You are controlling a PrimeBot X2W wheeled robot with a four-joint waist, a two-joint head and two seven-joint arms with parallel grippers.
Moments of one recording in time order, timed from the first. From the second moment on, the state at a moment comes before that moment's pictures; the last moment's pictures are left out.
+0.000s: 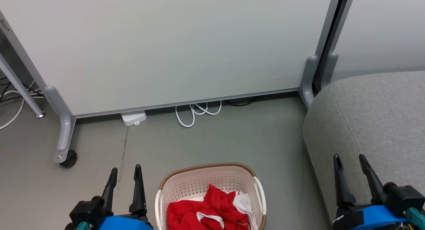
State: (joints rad) left arm -0.07 0.05 -0.17 0.25 -0.36 0.05 -0.26; right arm 0.04 -0.05 -0.07 0.05 0.13 0.13 -0.11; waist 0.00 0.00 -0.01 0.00
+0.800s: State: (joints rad) left arm -0.34 0.12 -0.30 0.55 -0.26 -0.01 -0.12; right arm -0.18 -0.05 0.05 -0.02 0.15 0.13 -0.16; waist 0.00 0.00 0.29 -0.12
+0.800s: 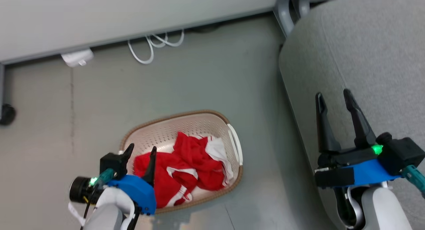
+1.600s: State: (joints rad) left arm -0.74 0.35 -0.48 0.95 -0.07 -0.09 0.10; right arm -0.41 -0.05 0.21 -0.03 0.33 0.13 -0.26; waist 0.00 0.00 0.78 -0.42
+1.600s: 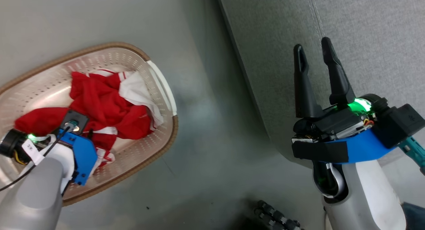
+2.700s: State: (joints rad) left arm -0.78 0.34 -0.50 1.03 -0.11 -0.03 0.12; right arm -0.42 -0.05 0.22 0.00 0.38 0.13 -0.26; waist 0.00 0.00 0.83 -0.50
